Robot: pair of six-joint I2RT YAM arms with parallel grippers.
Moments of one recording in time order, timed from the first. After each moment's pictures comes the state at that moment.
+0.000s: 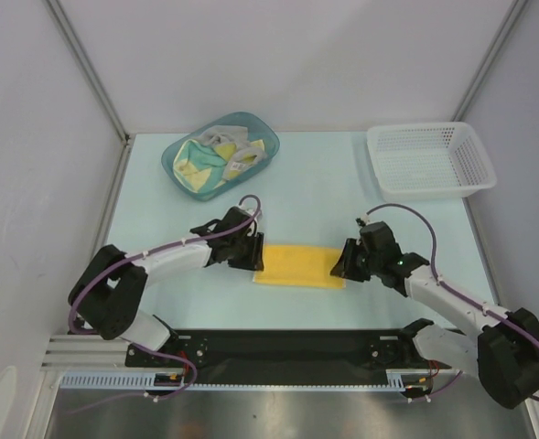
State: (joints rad) left arm -0.66 1.49 0.77 -0.31 0.12 -0.46; right arm 0.53 1.07 0.48 -0.30 -0.18 0.70
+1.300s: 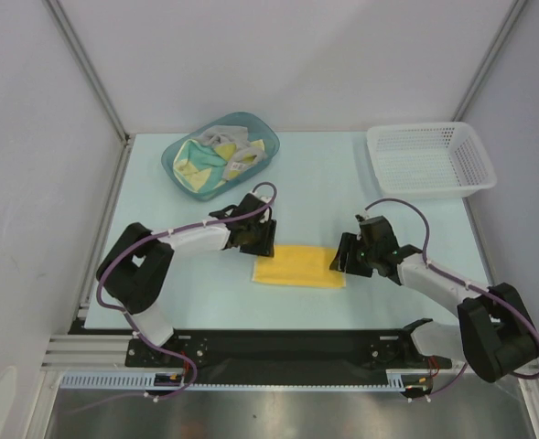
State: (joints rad) left arm -0.66 1.70 0.99 -0.33 0.05 -0.44; right arm 0.41 1.22 0.54 -0.23 -0.17 0.58
